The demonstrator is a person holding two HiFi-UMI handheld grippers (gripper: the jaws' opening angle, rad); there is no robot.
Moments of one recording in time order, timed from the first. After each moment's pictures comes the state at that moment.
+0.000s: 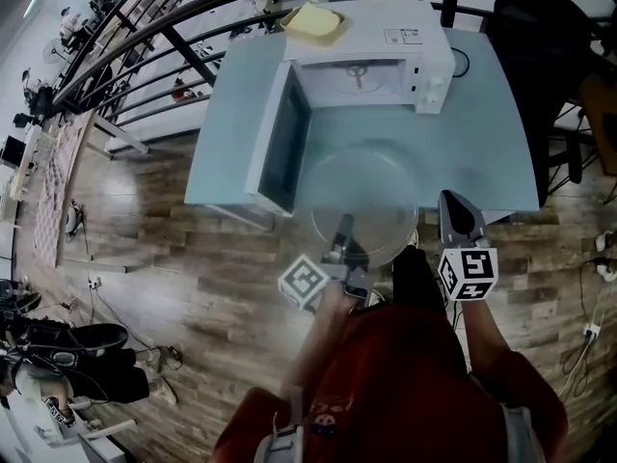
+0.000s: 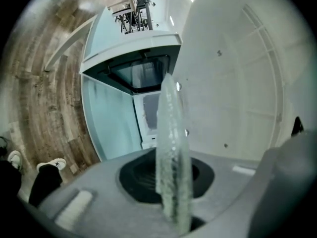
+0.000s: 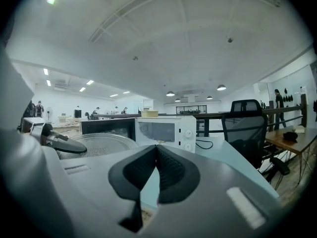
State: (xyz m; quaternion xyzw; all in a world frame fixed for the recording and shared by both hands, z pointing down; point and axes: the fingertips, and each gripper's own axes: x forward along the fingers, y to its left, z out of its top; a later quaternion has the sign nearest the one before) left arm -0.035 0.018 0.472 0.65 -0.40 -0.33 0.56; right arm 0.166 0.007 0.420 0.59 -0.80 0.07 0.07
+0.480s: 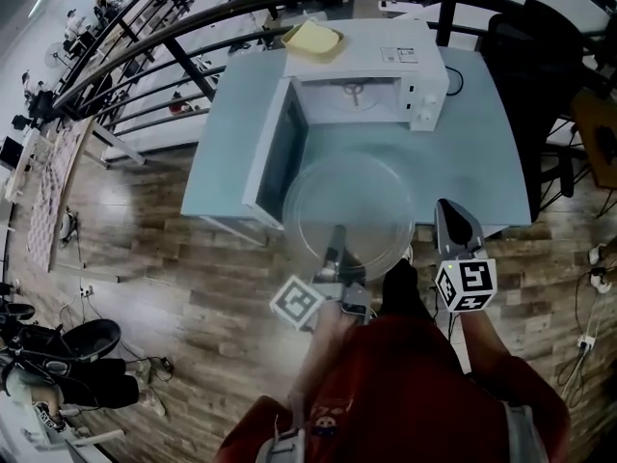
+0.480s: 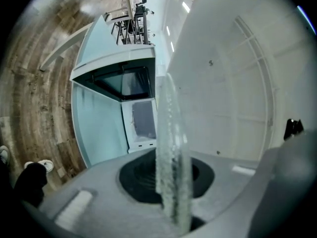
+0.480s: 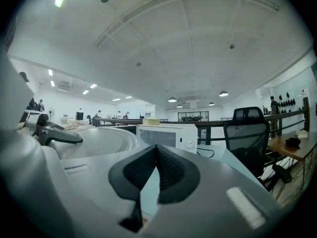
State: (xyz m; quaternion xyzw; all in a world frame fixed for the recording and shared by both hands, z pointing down) left arm -0.041 0.033 0.415 0.65 -0.40 -0.39 0.52; right arm 0.164 0.014 0.390 0.58 -0.81 0.05 0.04
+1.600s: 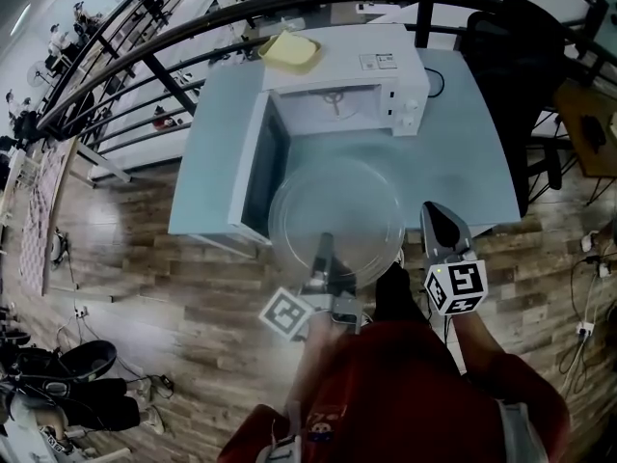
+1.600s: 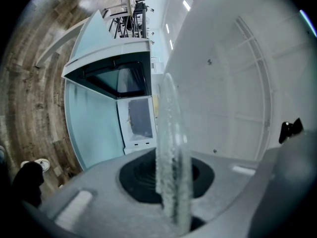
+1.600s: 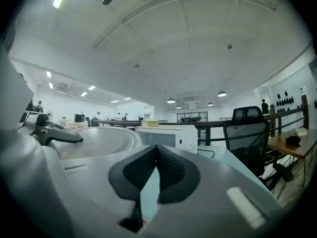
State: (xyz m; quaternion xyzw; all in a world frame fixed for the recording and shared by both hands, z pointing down) left arm -0.037 0.019 0.402 0.66 -0.37 -0.39 0.52; right arm 0.163 0.003 0.385 0.59 -0.81 0.04 0.03
